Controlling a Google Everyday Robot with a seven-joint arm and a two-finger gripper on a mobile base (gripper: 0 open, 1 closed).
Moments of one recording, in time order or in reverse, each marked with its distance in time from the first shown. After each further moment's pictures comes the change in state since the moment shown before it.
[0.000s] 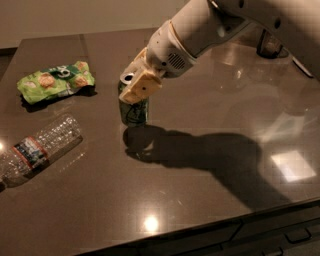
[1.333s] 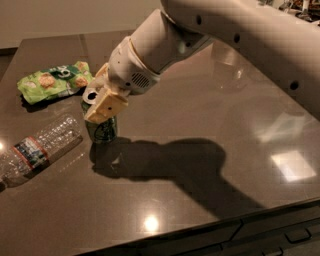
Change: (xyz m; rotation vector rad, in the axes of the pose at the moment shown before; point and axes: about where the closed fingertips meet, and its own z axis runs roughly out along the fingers) arm -0.039 0.041 0.058 -0.096 -0.034 -0.150
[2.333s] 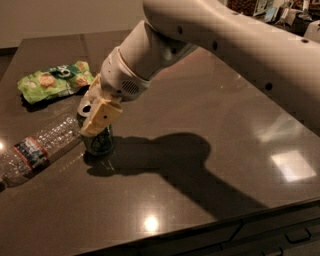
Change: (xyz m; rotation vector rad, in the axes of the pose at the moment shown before) arm 0.008 -0.004 0.028 -0.043 0.033 -0.003
